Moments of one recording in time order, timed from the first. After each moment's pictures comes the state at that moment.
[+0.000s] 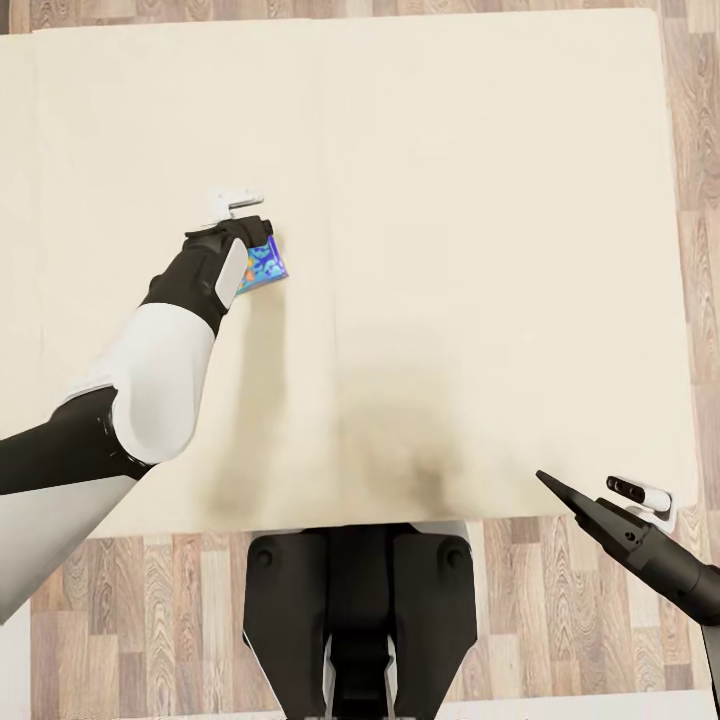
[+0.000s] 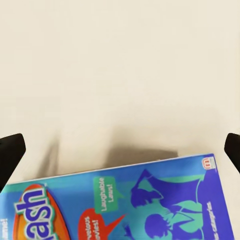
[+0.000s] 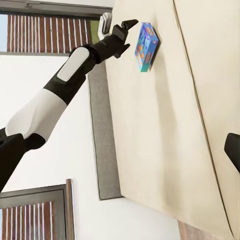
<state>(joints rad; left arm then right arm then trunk) -1.65 -0.16 0.33 -0.48 -0.21 0.28 0.19 -0.26 -0.12 -0.57 -1.58 -0.54 0.84 1.43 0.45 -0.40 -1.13</state>
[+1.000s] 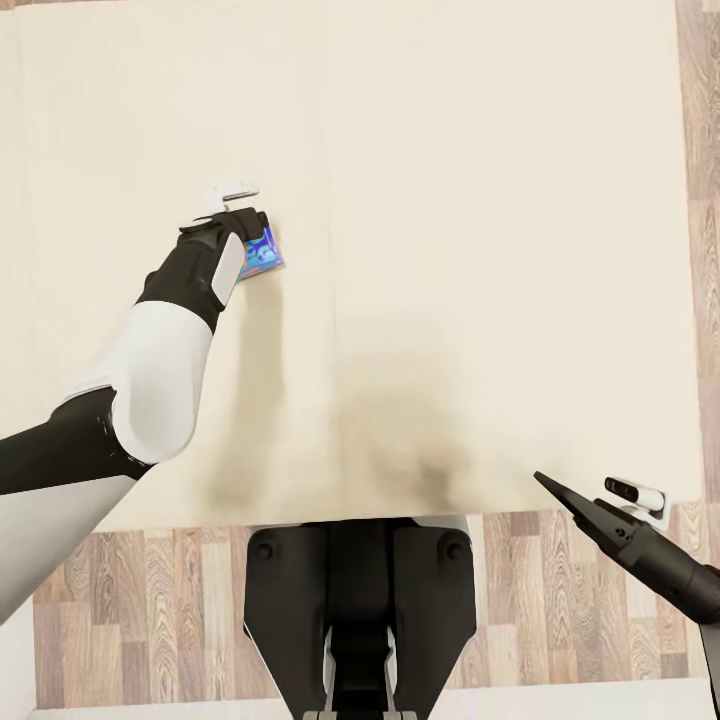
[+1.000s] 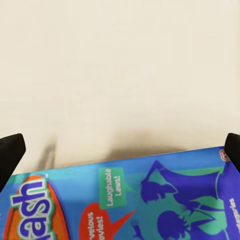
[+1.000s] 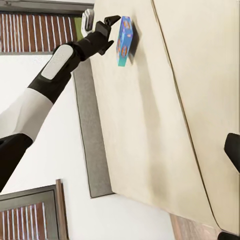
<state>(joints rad) -1.65 -0.16 0.33 -0.51 -0.21 0.27 0.19 -0.26 -0.12 -0.56 -1.57 -0.53 0.84 1.39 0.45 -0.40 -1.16</state>
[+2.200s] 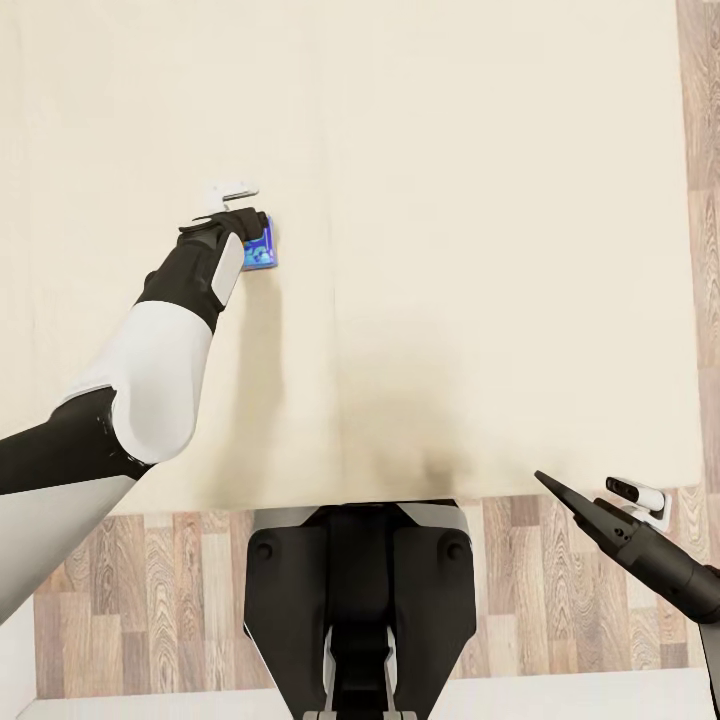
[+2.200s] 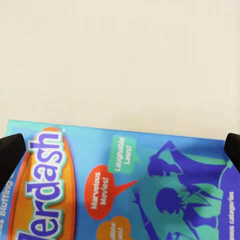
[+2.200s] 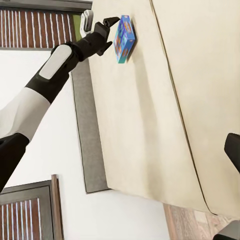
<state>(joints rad) -1.65 -0.16 0.33 -0.51 -0.22 0.27 0.19 -0.26 -0.12 -0.56 -1.57 -0.53 0.81 1.39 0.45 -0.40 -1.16</state>
